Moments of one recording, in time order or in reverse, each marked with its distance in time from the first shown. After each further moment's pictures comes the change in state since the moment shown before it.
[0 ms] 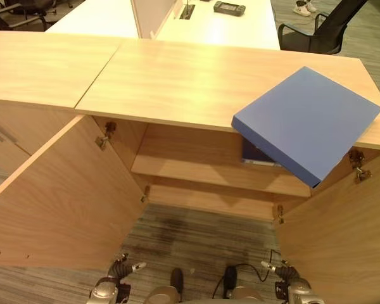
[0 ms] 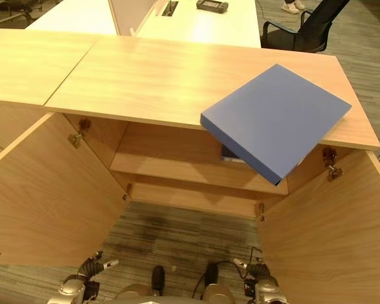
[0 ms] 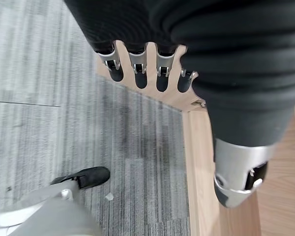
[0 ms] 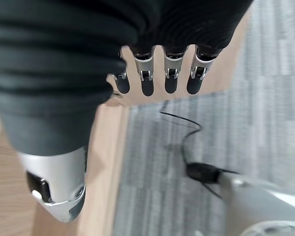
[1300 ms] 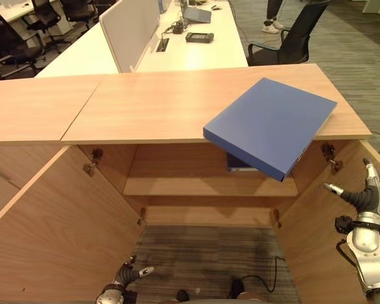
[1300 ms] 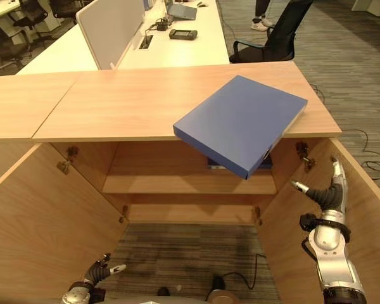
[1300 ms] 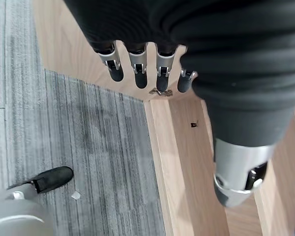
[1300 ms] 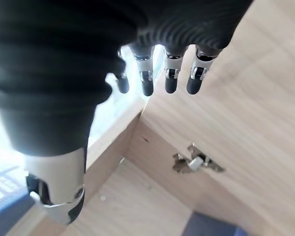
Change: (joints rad) left arm 0.107 -0.029 0.035 -0.201 0.076 -0.002 -0.013; right arm 0.159 -0.334 -0.364 -1.047 -0.450 -0.045 -0.262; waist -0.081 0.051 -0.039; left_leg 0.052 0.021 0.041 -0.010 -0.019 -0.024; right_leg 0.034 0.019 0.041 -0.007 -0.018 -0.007
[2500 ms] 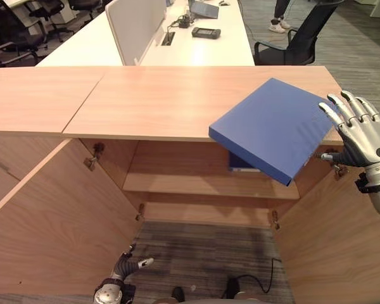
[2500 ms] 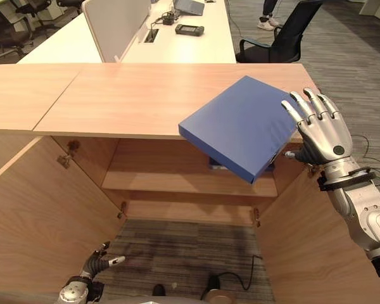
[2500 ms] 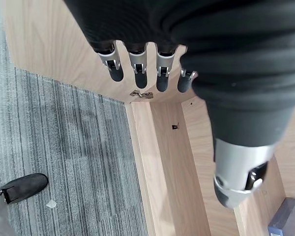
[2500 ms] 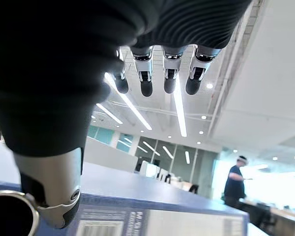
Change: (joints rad) left arm 0.026 0.036 0.000 -0.089 0.020 -0.051 0.031; right arm -0.140 -0.482 0.221 -0.170 -0.622 -0.007 -0.023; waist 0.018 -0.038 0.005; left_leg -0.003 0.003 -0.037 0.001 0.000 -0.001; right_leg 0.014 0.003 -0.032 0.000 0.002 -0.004
